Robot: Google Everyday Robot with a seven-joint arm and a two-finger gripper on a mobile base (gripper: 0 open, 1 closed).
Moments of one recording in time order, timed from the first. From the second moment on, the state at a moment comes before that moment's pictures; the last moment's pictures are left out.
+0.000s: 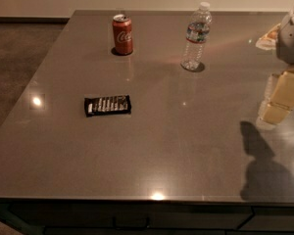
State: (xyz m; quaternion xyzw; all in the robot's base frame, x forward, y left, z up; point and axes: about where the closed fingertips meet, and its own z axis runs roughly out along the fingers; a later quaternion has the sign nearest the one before) arm 0.438 -0.217 0.976 -0.60 0.78 -0.03 0.16
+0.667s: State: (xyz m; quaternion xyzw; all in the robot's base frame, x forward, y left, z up) arm 0.456 -0.211 0.977 -0.59 0.79 -0.03 0.18
